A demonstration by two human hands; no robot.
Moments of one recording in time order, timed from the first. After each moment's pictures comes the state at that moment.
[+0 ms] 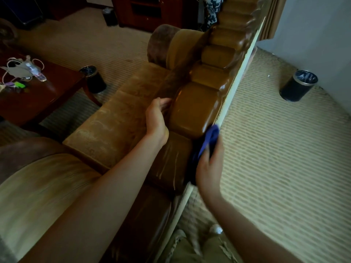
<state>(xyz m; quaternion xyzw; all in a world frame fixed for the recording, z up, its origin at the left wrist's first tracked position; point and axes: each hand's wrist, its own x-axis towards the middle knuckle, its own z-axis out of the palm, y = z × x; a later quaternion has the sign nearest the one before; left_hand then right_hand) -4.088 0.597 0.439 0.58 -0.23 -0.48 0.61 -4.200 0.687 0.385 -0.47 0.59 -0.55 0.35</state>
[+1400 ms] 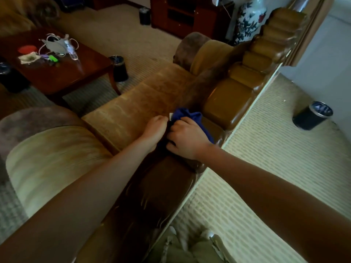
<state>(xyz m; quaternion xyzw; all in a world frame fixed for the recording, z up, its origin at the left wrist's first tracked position) -4.008 0.689 0.418 0.74 -0.30 -0.45 0.40 -4.126 0.671 0.429 -0.96 0.26 0.02 -0.04</state>
